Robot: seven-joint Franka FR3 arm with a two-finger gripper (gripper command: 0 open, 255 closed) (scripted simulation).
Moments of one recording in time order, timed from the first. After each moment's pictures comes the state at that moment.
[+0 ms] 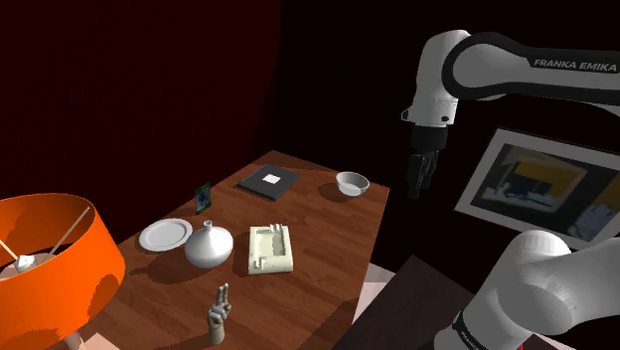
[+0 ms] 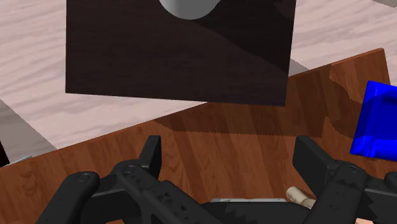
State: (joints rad) arm 0.00 -0.76 -0.03 -2.43 0.07 1.44 -0.09
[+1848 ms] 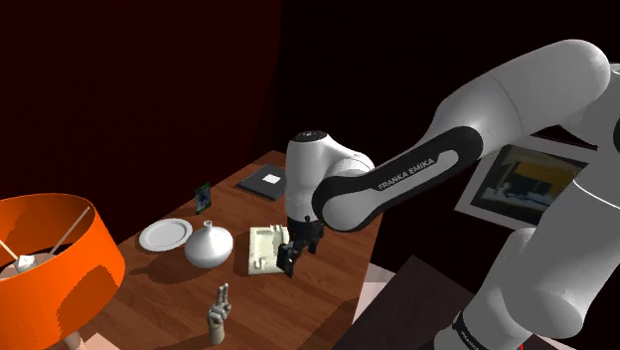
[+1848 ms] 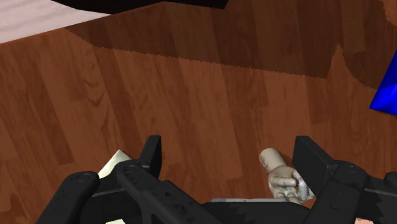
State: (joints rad) arm 0.12 -0.06 0.42 -2.38 0.04 2.25 0.39
